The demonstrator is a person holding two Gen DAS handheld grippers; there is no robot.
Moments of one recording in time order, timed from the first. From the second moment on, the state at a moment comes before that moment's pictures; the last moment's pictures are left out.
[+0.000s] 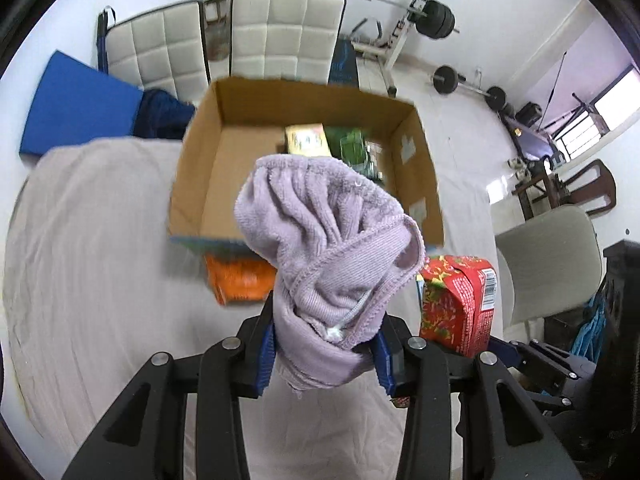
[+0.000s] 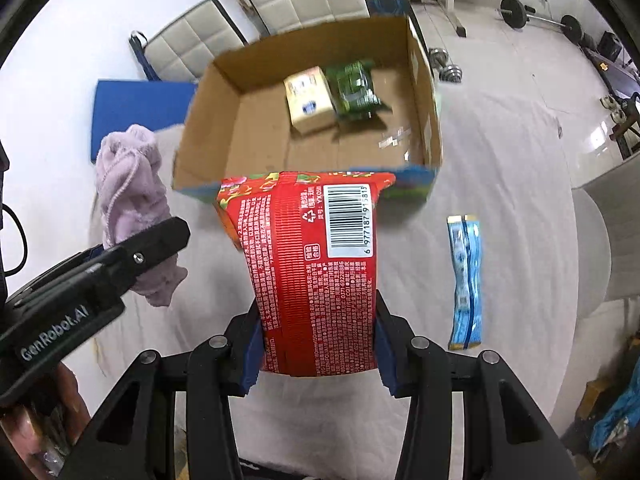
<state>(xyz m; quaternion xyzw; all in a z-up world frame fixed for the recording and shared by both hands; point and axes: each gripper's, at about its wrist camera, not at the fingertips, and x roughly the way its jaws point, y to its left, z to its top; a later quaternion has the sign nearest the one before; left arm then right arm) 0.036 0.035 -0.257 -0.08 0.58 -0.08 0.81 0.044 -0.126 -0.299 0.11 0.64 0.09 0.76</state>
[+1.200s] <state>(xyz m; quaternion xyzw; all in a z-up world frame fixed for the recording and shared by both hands) 0.327 0.080 -0.457 -0.05 0.74 -0.03 0.67 0.250 -0.110 -0.481 0.05 0.75 0.02 0.66</state>
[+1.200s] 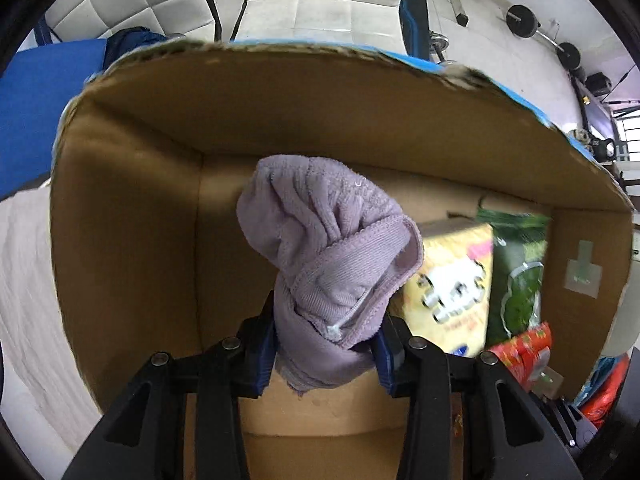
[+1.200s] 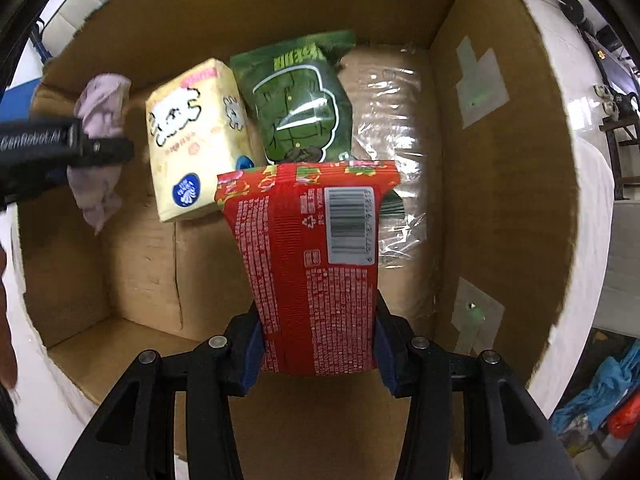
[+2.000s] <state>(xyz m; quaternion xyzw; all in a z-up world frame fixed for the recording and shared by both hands) 0.269 0.092 -0.367 -0.06 0.66 -0.06 0.75 0.247 -0.099 -0.420 0.06 0.71 0.03 0.70</state>
